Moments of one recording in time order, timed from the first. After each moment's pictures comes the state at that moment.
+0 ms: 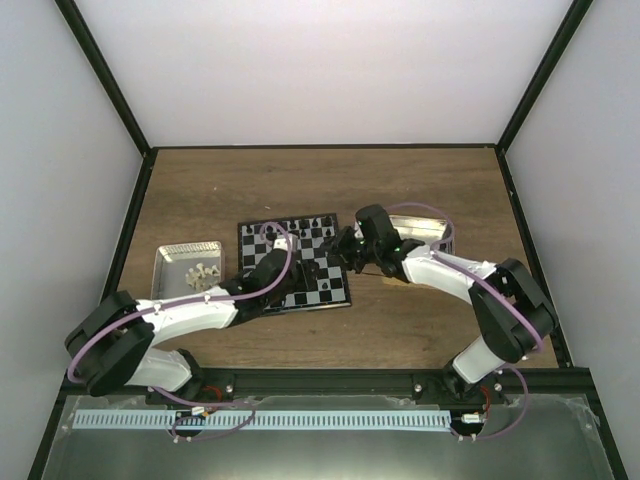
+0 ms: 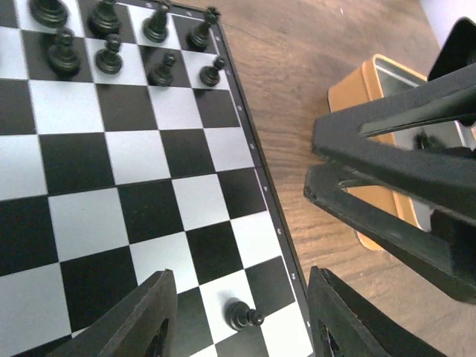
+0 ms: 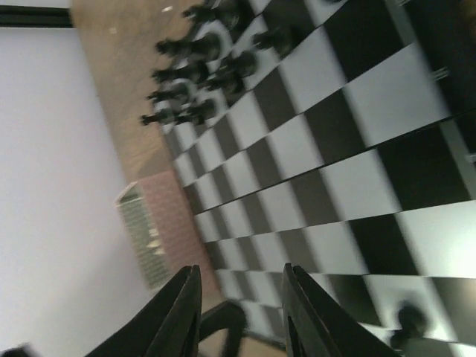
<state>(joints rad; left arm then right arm) -0.88 1.36 0.58 0.19 -0.19 -0.84 0.63 1.56 0.86 0.05 -0.39 1.32</state>
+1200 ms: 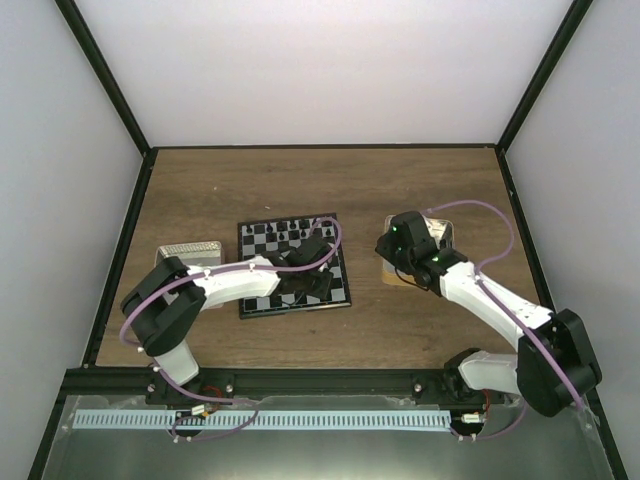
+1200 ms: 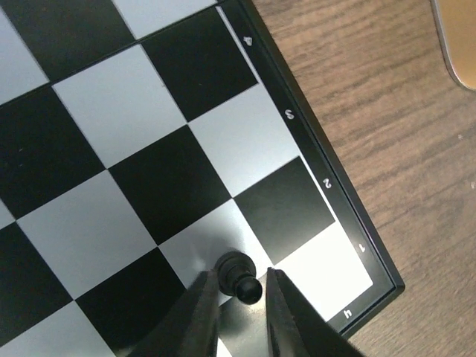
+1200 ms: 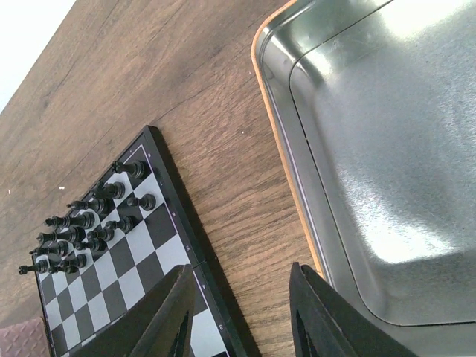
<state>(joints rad) -0.89 1.70 0.98 -0.34 0.02 -0.53 0.51 1.23 0.75 -0.29 0.12 1.03</state>
